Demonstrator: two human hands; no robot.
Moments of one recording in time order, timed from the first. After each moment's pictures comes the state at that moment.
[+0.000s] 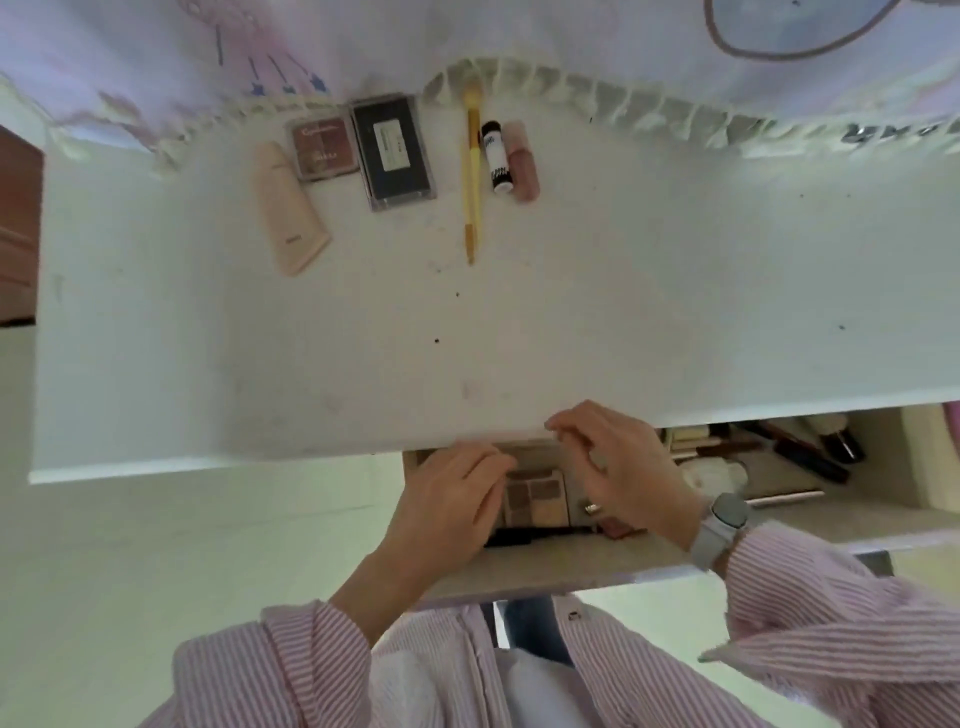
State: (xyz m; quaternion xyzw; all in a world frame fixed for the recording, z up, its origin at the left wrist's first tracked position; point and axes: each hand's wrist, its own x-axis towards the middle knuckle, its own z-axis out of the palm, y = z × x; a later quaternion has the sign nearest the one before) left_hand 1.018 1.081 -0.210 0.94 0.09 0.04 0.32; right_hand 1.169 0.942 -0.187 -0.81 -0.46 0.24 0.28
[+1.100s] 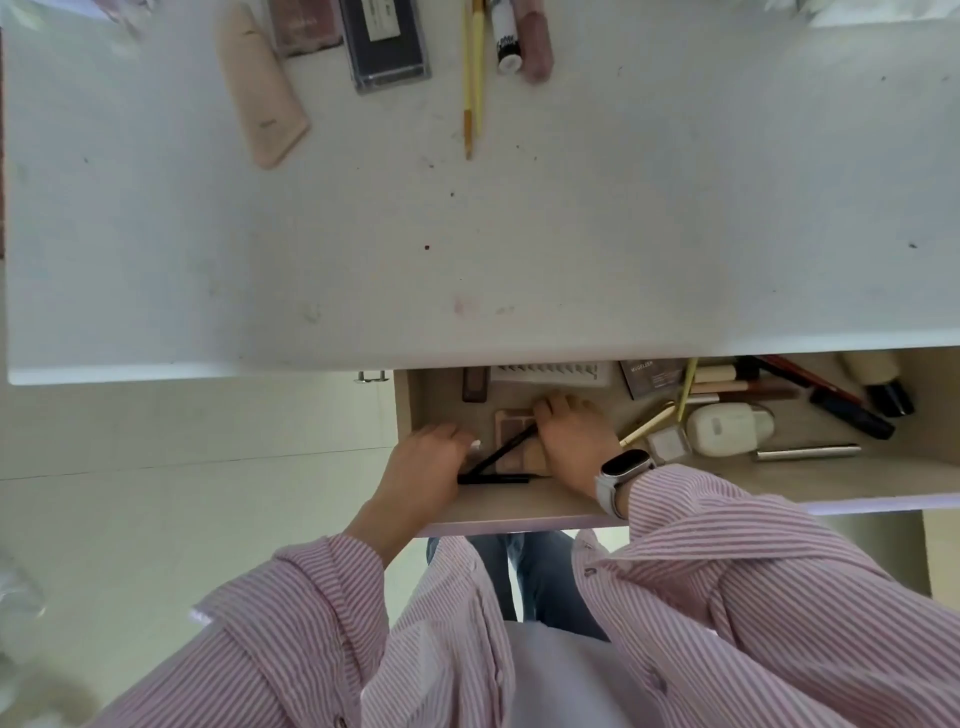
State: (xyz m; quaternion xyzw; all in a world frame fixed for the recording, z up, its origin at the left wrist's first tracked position) left_hand 0.988 1.058 -0.266 0.92 0.18 -0.28 0.19; right_hand 1.120 0.929 -0.293 -0.81 -0.48 0.32 -0.10
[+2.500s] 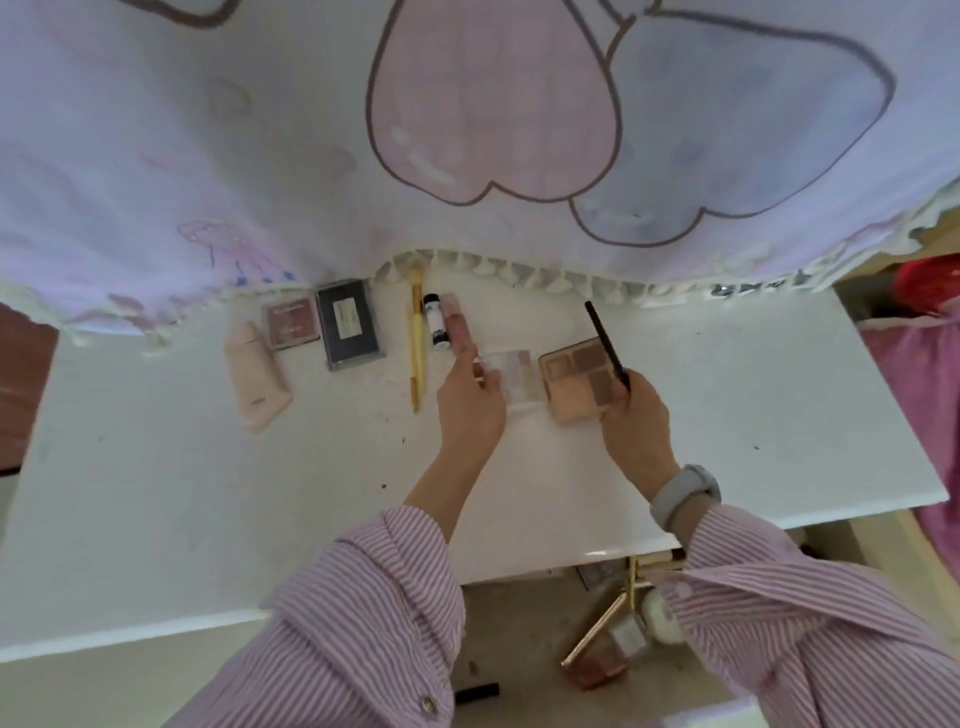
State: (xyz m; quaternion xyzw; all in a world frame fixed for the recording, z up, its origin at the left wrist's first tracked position) left_hand 1.240 1.112 -0.174 0.75 0.40 0.09 0.52; right_hand 1.312 0.970 -0.183 -0.91 -0.06 0.16 0.38
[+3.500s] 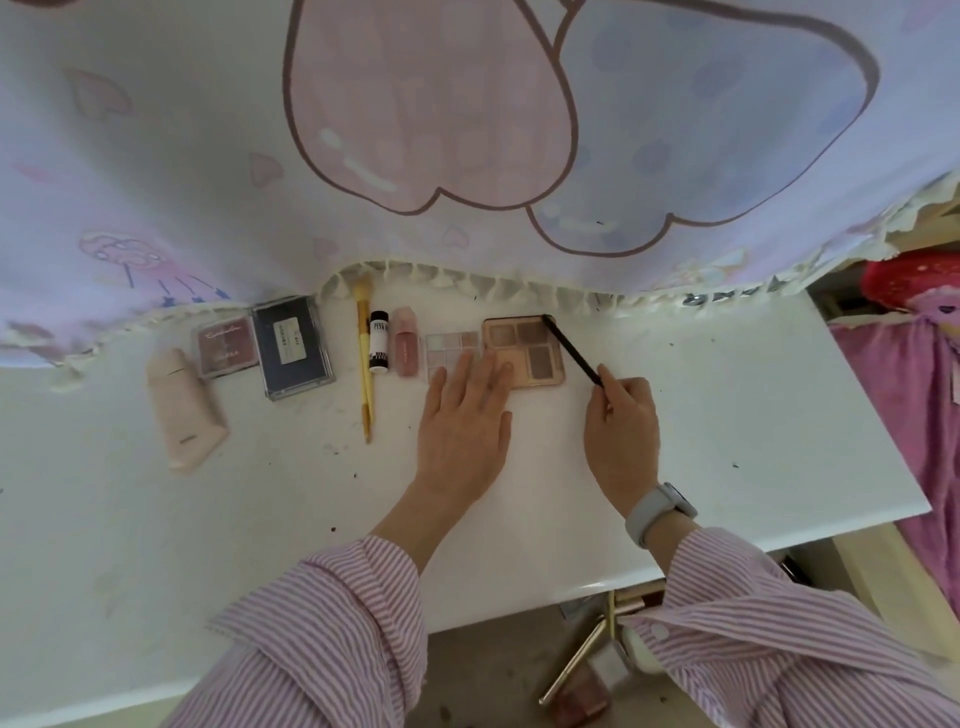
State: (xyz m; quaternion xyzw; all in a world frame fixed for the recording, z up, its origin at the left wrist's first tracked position) left_hand 1.253 1.105 -0.224 0.99 0.11 0.02 0.09; right_hand 1.332 0.961 -0.218 -0.93 -0.12 -0.02 0.35
